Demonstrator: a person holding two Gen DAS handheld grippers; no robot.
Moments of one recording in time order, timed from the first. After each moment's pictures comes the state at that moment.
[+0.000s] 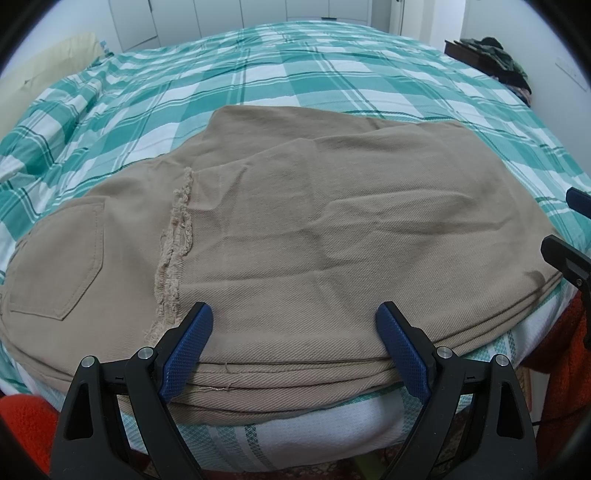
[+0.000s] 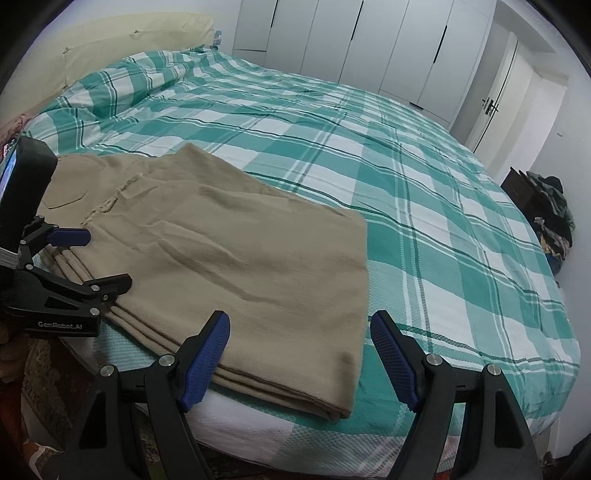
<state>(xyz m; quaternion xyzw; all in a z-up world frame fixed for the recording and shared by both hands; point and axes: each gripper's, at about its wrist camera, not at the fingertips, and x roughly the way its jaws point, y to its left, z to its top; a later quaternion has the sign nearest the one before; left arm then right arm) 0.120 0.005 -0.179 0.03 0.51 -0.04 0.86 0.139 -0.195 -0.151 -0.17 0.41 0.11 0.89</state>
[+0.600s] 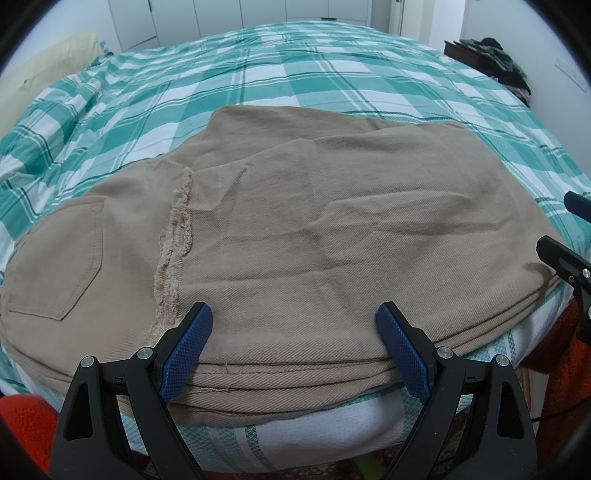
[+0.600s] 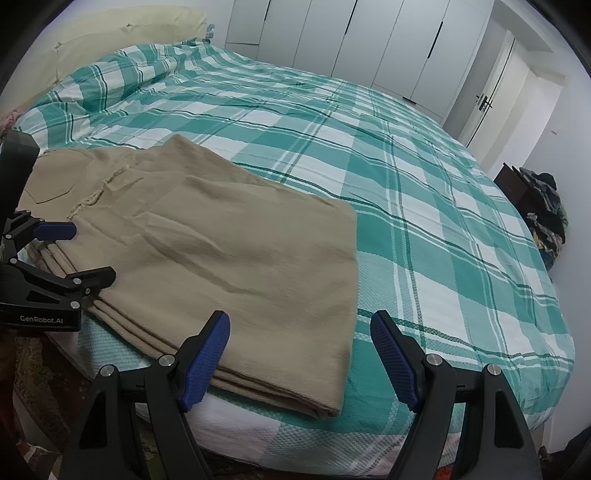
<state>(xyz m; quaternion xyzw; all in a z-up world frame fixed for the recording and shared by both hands) 0.120 0.006 -0.179 0.03 0.51 -0.04 0.86 0.143 -0.198 -0.157 -0.18 0.42 0.09 0.88</state>
